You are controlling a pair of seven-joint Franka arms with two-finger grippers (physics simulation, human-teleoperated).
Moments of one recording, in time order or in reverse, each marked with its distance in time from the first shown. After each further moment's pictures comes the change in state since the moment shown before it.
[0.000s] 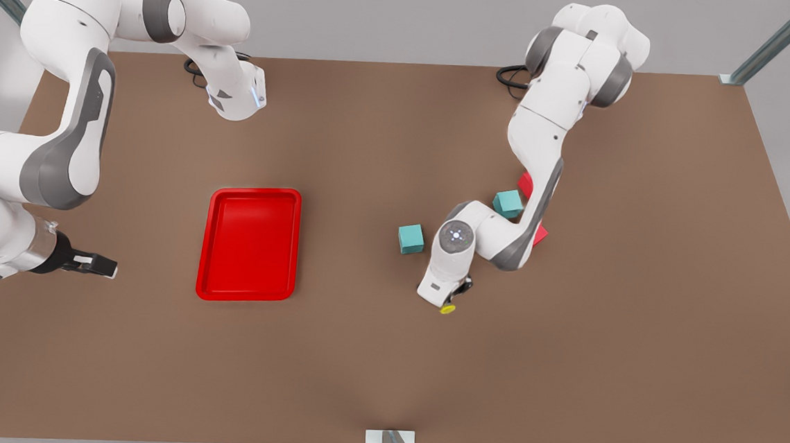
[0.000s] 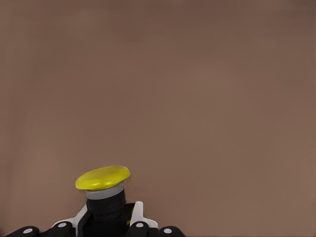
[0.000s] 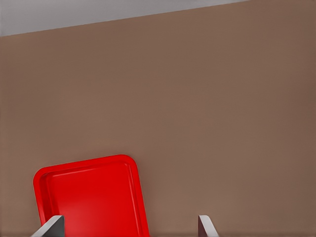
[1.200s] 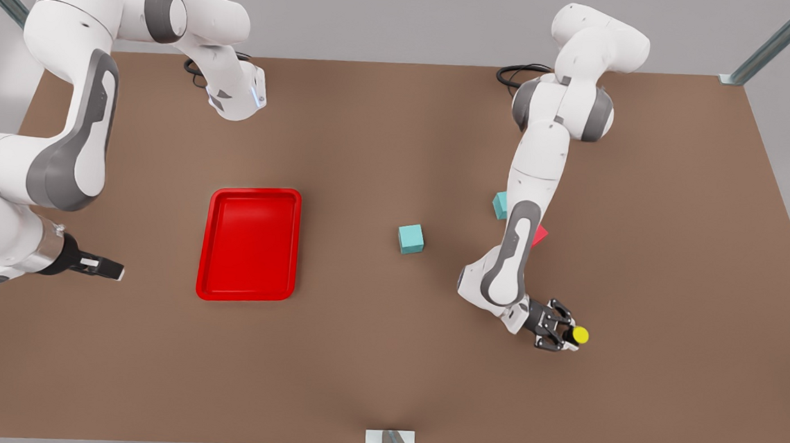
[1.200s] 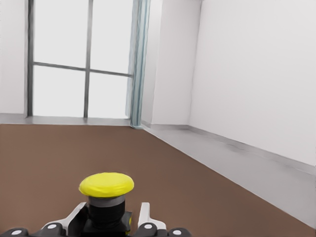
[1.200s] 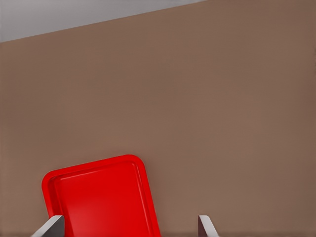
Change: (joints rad) left arm 0.001 0.328 0.218 0.050 1.142 -0.477 -1.637; right arm 0.010 0.003 0.001 -0.005 0.015 0.001 0.061
